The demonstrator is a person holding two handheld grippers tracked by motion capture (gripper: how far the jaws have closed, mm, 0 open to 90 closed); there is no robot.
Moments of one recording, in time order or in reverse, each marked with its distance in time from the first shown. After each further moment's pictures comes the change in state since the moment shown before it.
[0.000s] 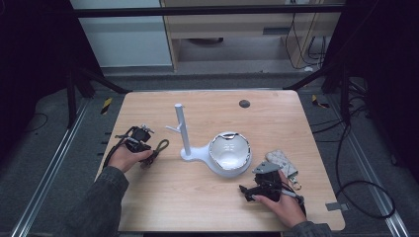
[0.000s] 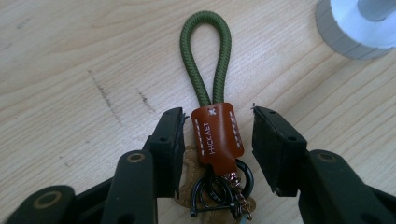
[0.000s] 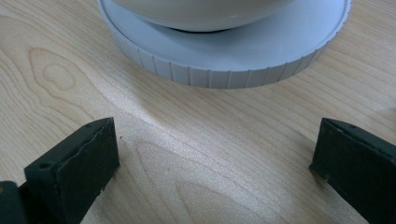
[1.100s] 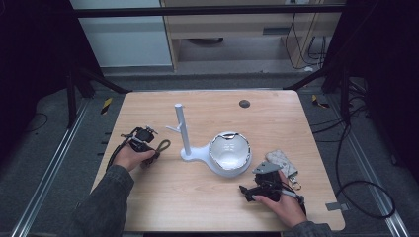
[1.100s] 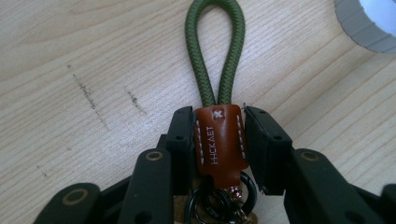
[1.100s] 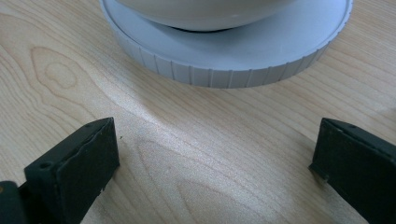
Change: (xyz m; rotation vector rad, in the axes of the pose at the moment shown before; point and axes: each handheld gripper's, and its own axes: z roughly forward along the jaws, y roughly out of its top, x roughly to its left) left arm 0.000 0.005 0.011 0.040 0.006 -0.004; right arm 0.000 0.000 0.000 0.001 0.007 0.000
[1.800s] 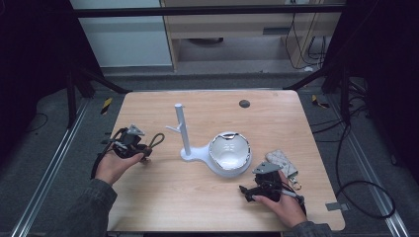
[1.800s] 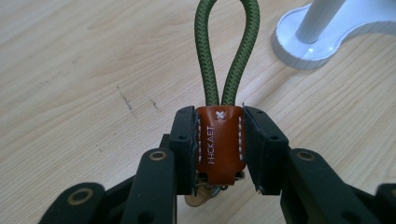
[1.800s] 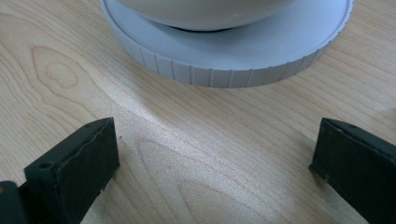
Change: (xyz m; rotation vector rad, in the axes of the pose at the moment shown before) left arm -0.018 -0.032 -0.070 -0.239 0.040 0.052; right arm 0.000 0.000 0.000 0.000 0.001 0.001
